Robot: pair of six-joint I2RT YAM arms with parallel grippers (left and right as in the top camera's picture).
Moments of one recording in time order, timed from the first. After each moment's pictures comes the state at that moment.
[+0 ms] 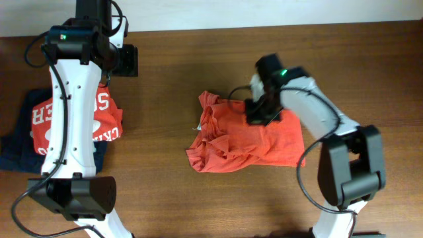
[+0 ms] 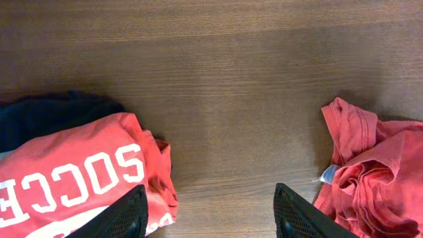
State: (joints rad) left arm -0.07 1.93 2.20 -1.37 -0.03 0.00; right arm 0.29 1.96 1.44 -0.94 -0.35 0.22
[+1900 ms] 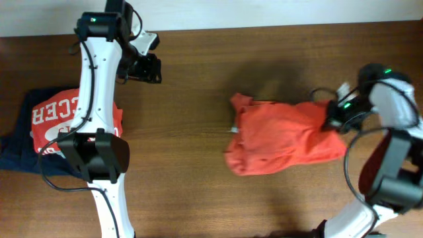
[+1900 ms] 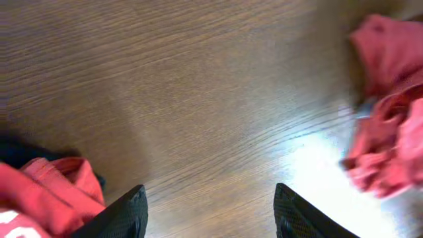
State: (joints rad) left arm -0.08 2.29 2.47 -1.60 0.22 0.21; right arm -0.35 1.90 1.54 -1.27 -0.24 0.02
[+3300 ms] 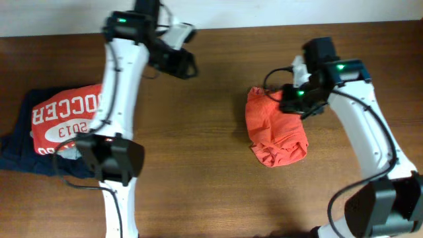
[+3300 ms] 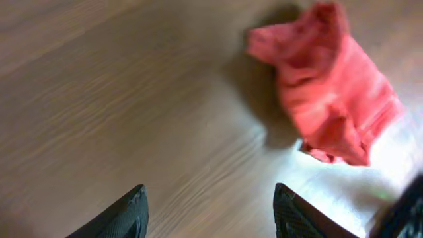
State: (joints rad) left arm -0.25 2.29 2.50 -1.47 0.45 0.28; right arm 0.06 1.71 1.55 -1.19 -0.22 0.18
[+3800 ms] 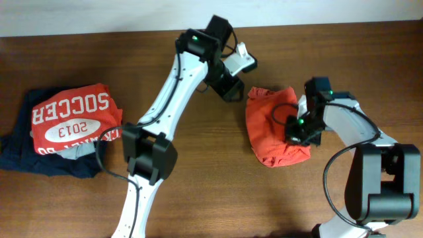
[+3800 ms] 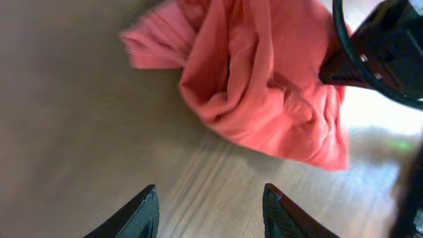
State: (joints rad) left arm -0.50 2.43 2.51 -1.41 0.46 0.45; right arm -0.04 1.80 1.12 -0.91 -0.25 0.27
